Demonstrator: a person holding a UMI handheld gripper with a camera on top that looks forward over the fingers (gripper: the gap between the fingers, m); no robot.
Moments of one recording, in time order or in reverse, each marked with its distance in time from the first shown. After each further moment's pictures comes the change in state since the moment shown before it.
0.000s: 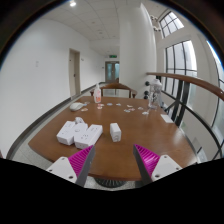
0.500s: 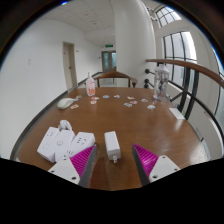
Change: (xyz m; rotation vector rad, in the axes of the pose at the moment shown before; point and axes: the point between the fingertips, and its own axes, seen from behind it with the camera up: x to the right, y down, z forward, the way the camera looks) arm 0.009 0.000 0.105 -0.119 0.005 0.054
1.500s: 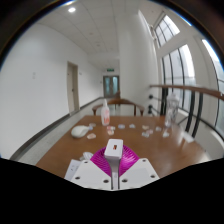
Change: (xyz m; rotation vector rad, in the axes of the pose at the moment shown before) arm -0.093 -0.093 0.010 0.283 0.006 -0.011
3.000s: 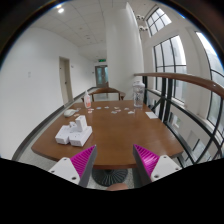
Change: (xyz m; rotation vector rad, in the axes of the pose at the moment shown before) arm 0.128 0.062 -0.208 -0.123 0.056 0.055
